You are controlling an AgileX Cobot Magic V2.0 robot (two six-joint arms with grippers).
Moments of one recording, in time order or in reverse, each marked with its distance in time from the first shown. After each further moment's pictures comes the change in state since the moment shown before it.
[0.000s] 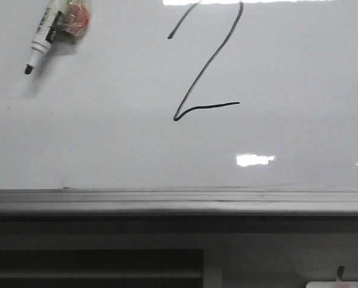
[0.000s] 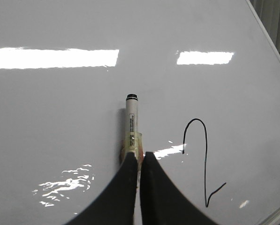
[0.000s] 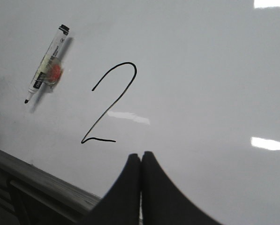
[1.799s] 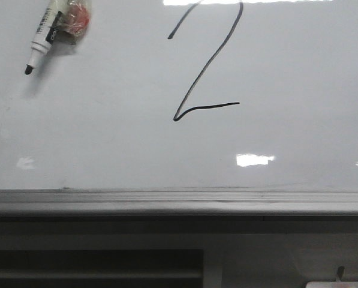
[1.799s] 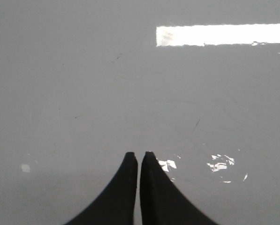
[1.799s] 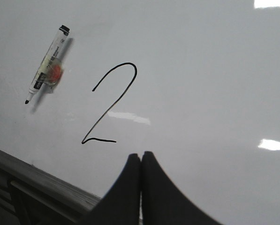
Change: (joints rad) left arm 0.653 -0.259 0.196 0.110 0.143 -0.132; right arm 0.000 0.000 0.000 0.004 0.000 0.000
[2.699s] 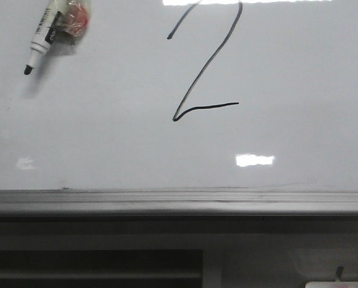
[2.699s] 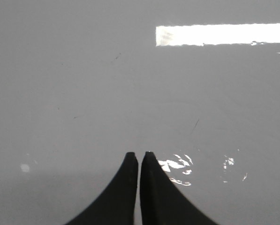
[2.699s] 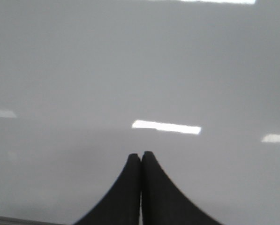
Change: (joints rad) left arm 0.000 0.000 0.000 0.000 0.002 0.000; right arm -0.178 0.004 0.206 -0.889 -0.312 0.700
